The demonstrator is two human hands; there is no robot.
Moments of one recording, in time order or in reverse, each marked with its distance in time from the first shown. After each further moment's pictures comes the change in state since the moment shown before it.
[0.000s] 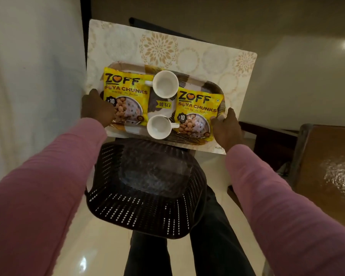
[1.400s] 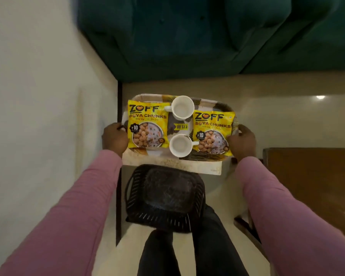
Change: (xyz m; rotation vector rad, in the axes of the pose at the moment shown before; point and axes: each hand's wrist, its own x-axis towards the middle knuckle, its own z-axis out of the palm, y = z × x) left_hand -0.116 0.019 -0.143 -0.453 0.101 0.208; right_hand -0.142 -0.063 -0.121 0.277 0.327 -0.130
